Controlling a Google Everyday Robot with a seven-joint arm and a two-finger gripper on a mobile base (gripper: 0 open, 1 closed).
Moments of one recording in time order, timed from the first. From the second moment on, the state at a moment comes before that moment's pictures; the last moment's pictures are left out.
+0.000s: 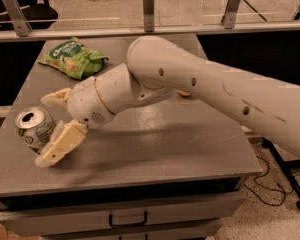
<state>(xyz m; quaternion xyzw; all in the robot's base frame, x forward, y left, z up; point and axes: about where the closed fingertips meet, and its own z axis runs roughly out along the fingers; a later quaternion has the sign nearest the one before) 0.431 0.212 0.884 -0.68 0.50 0.40 0.37</state>
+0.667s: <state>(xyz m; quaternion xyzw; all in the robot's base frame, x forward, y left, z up) 0.443 0.209 0.886 -0.65 0.50 0.41 0.39</state>
